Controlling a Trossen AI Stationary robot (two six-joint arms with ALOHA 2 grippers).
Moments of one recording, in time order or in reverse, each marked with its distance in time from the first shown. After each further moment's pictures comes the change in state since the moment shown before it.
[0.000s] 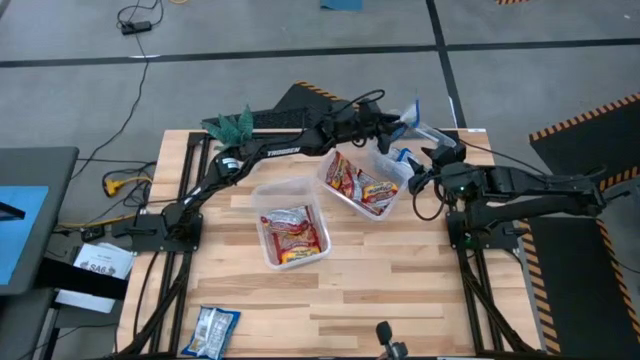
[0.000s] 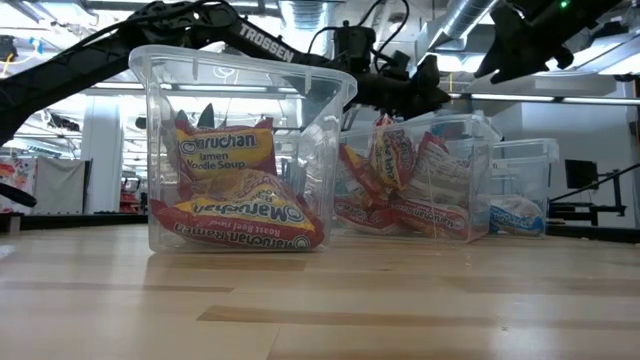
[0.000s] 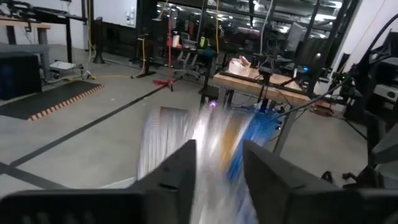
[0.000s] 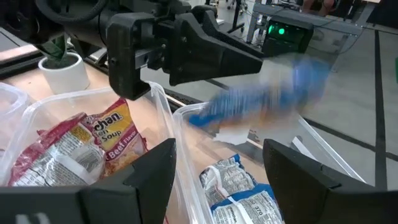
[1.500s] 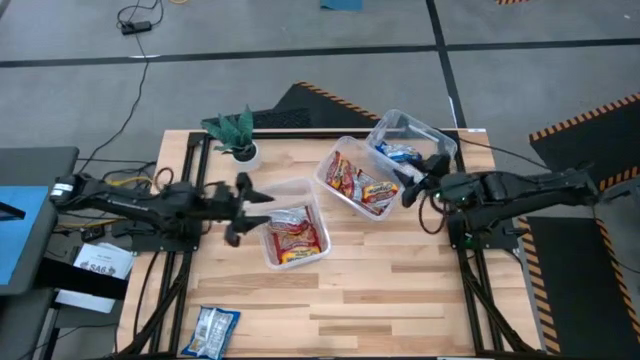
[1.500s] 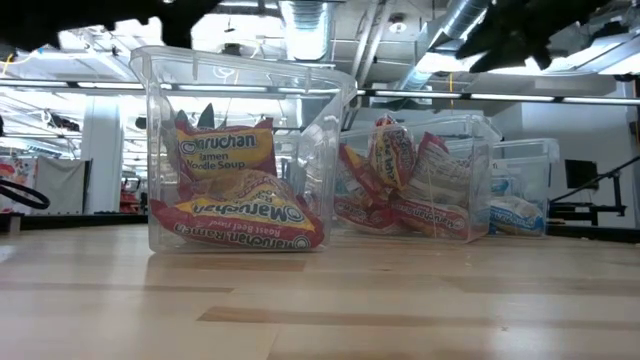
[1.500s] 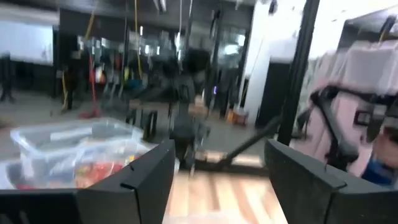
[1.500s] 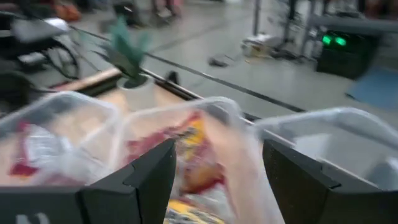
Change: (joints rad) left arm -0.476 -1.656 -1.807 0.318 -0.190 0.047; right arm 0.142 0.038 -0.052 0.235 -0.043 0.018
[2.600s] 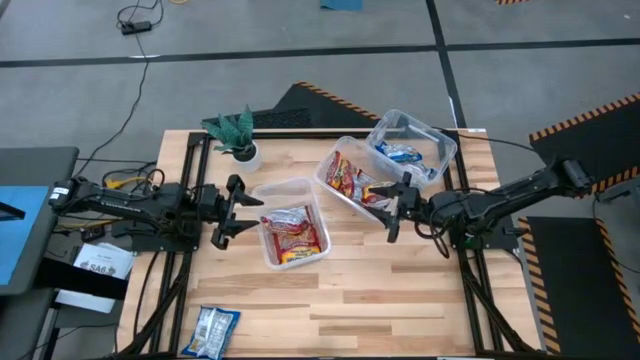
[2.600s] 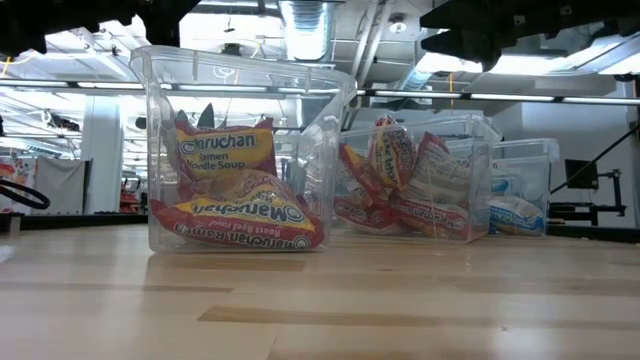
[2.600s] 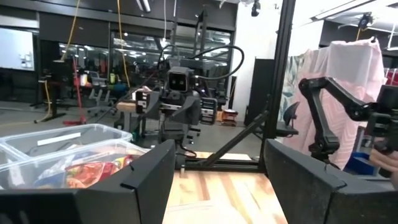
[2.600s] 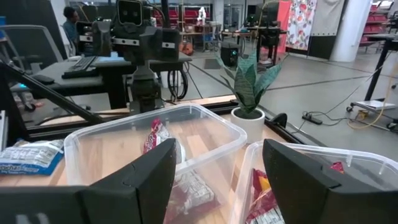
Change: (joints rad) left arm -0.013 -0.162 -0.063 -0.070 0.057 0.022; right arm 0.118 0.238 -0.213 0.820 -0.286 -0.359
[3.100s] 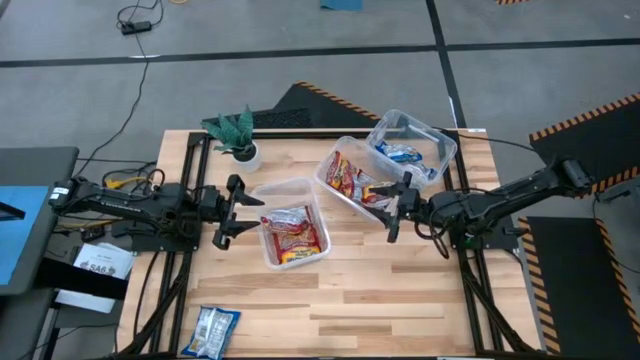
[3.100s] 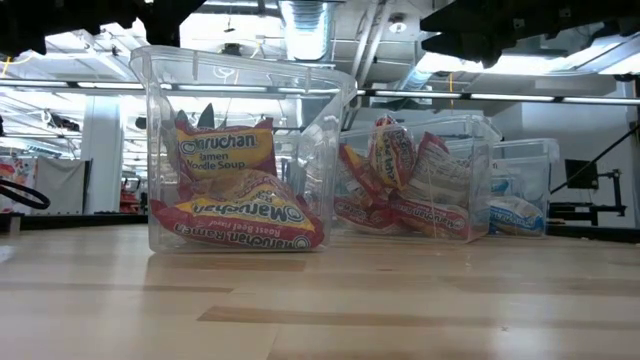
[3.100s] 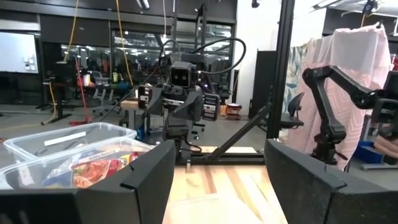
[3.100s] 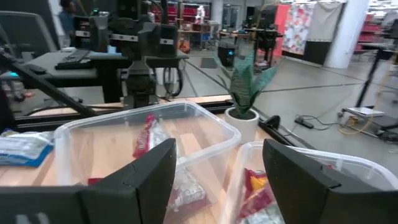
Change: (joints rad) left arm 0.000 0.000 0.000 -0.023 0.000 0.049; right arm 0.000 0.000 0.000 -0.007 0.010 -0.052
